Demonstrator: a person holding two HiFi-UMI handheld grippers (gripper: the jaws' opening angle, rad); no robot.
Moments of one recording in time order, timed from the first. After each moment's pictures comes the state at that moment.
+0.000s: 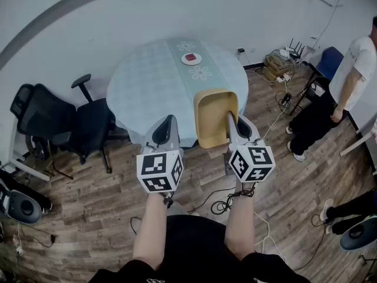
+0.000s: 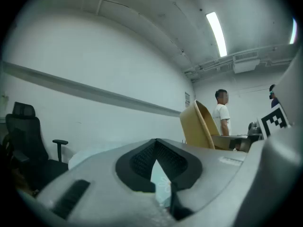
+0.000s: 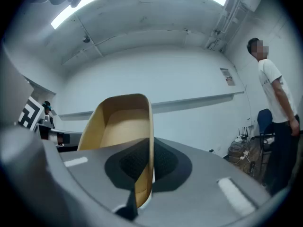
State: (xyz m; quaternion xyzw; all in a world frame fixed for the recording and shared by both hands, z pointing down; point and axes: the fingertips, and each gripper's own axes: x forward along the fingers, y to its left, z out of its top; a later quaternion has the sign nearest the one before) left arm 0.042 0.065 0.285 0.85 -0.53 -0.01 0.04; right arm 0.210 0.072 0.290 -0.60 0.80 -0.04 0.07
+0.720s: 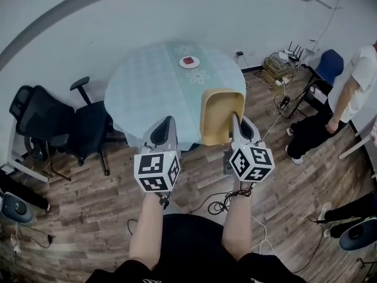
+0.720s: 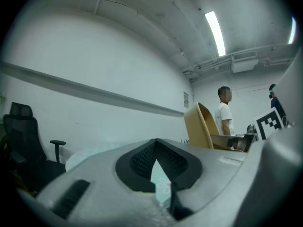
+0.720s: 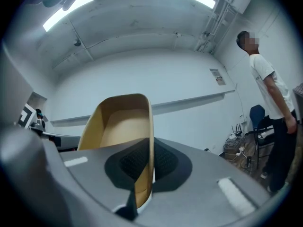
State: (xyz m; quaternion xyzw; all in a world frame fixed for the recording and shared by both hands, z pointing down) left arm 0.059 0.059 0.286 0.85 -0.53 -0.01 0.04; right arm 0.250 0.061 0.295 -0.63 0.77 -0.06 0.10
